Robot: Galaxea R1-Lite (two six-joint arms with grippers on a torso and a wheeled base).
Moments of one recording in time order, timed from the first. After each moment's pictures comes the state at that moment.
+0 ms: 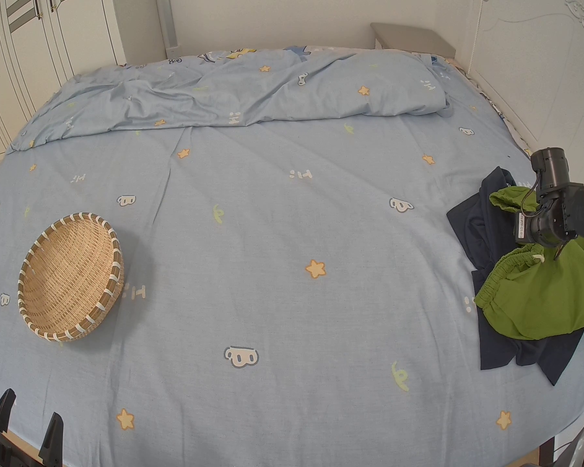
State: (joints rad) left arm 0.01 0.02 -0.02 0.00 0.00 0.00; right arm 0.03 1.84 -1.20 0.07 -0.50 0.11
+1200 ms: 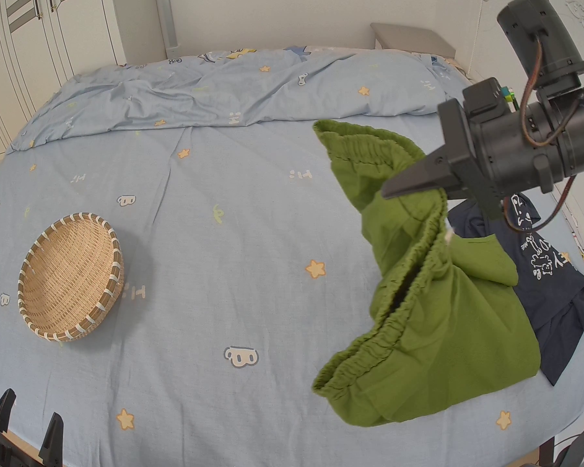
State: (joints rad) left arm 0.01 0.02 -0.02 0.00 0.00 0.00; right arm 0.68 1.69 -1.79 0.74 0.23 0.61
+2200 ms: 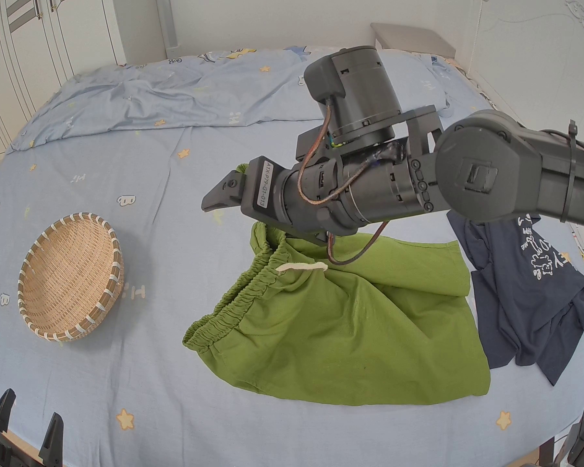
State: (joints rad) left arm 0.01 0.02 -0.02 0.00 0.00 0.00; right arm 0.85 2.09 -1.93 0.38 0.10 0.68
